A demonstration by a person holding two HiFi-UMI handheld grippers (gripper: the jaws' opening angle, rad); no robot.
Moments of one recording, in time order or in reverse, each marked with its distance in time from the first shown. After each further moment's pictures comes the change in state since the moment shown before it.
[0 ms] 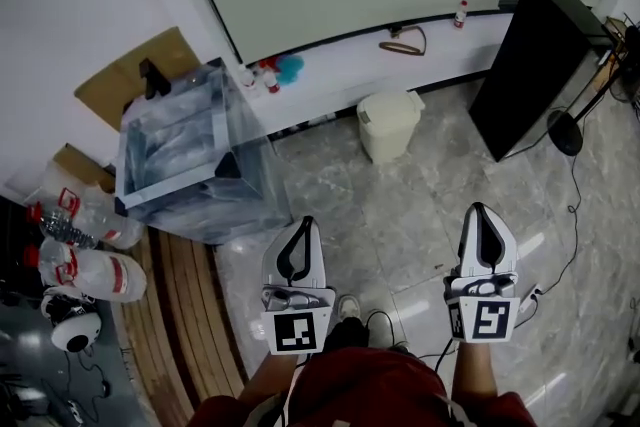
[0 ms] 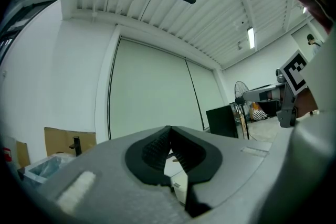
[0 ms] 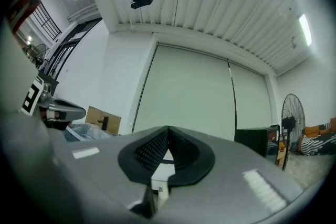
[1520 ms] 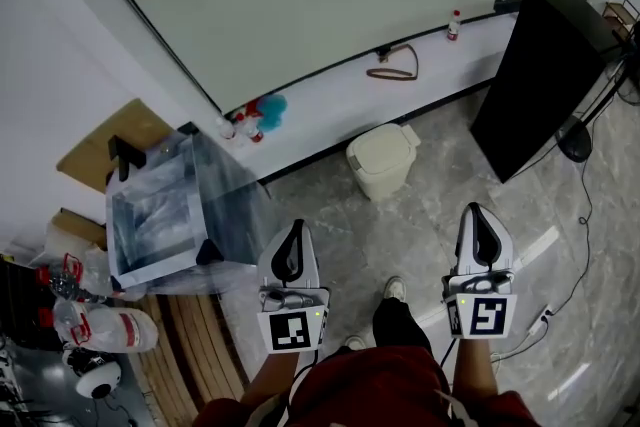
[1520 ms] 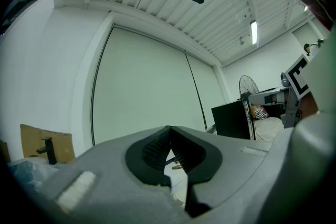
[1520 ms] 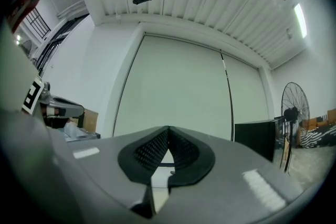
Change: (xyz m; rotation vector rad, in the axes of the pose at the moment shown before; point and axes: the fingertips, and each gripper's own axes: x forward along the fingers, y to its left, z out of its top) left arm 0.234 0.011 -0.021 0.020 0.000 -0.028; right arm 0.186 -0.109 -0.069 0.028 0.046 -0.075
